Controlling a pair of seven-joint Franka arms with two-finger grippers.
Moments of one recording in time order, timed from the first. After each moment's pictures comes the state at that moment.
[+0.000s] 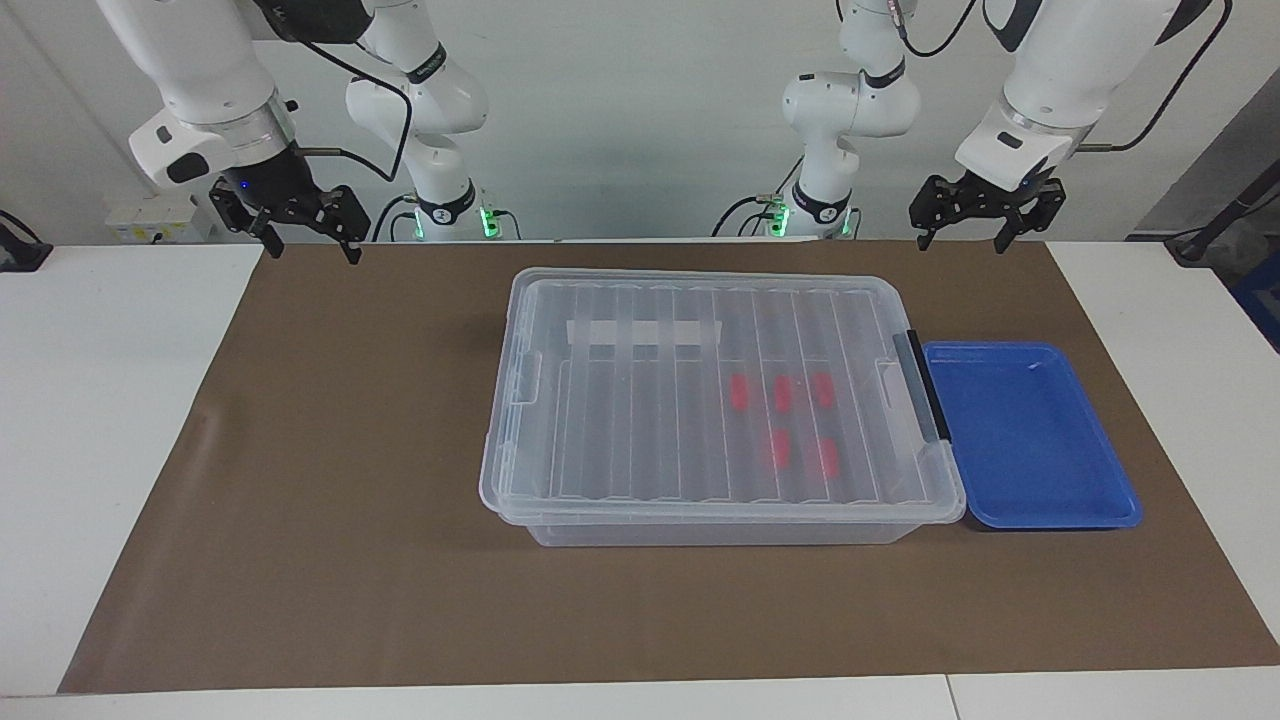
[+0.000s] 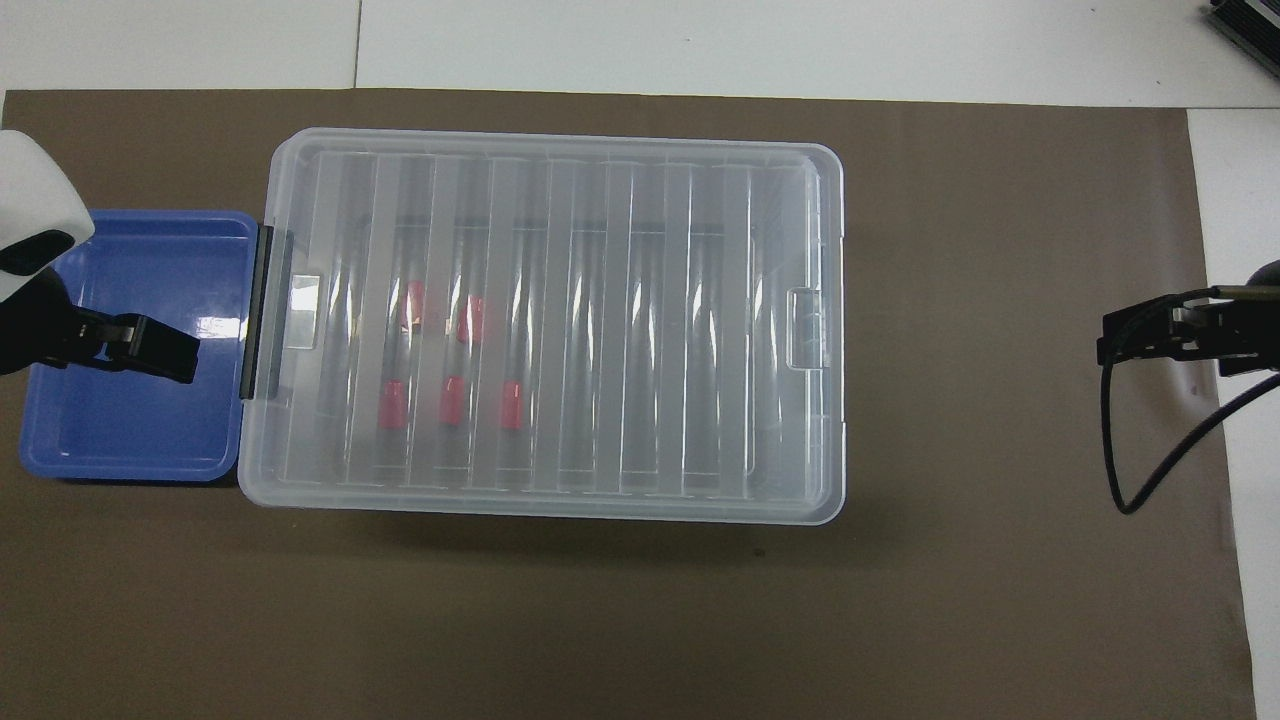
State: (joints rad) left arm -0.21 -0.02 0.05 -1.54 0.05 1.43 0.03; right arm -0.01 -0.04 0.03 -1.59 -0.02 1.50 0.13
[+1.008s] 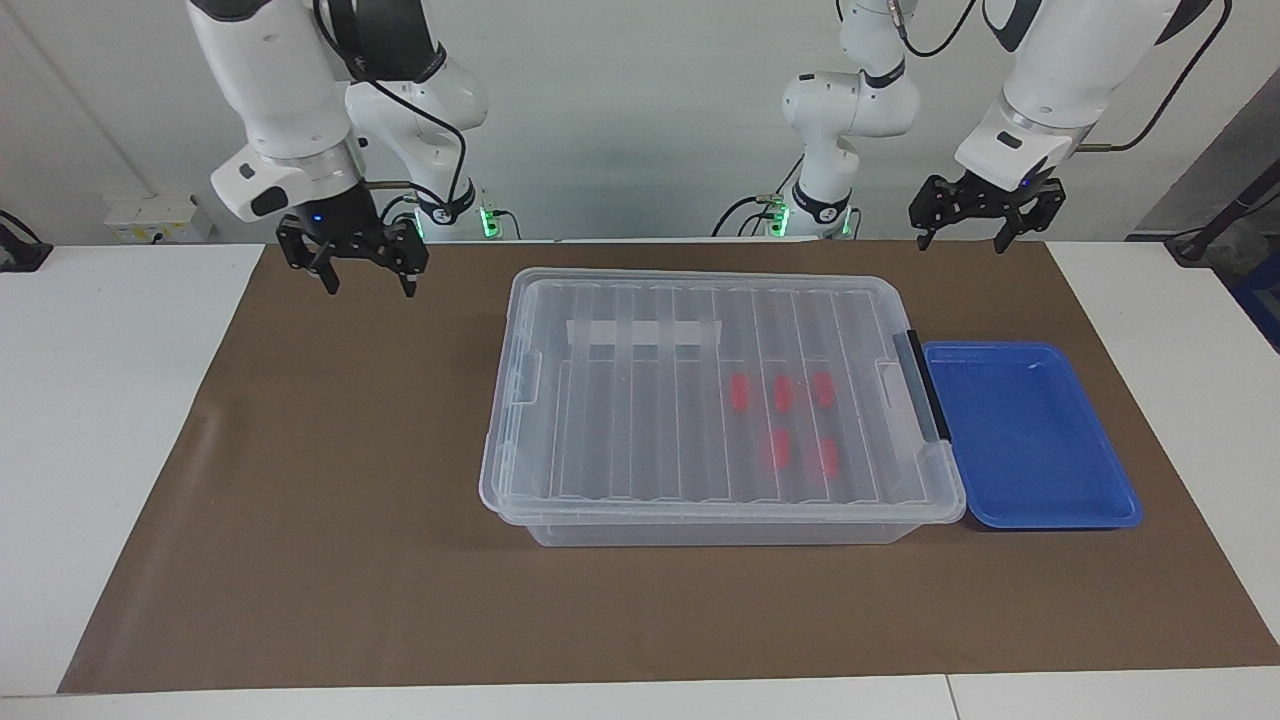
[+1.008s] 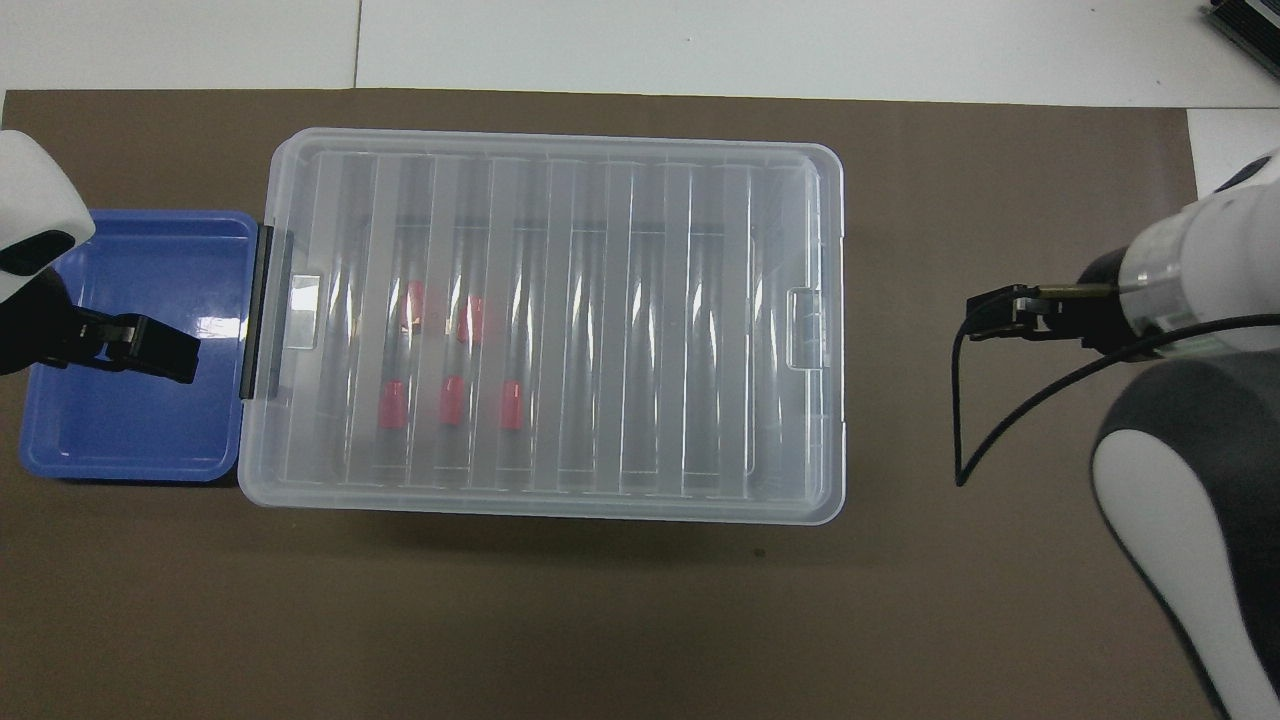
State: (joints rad) left arm -0.21 -0.02 0.05 -1.54 0.05 1.43 0.03; right arm 0.14 -0.04 0.04 -1.74 -0.02 1.75 0.27
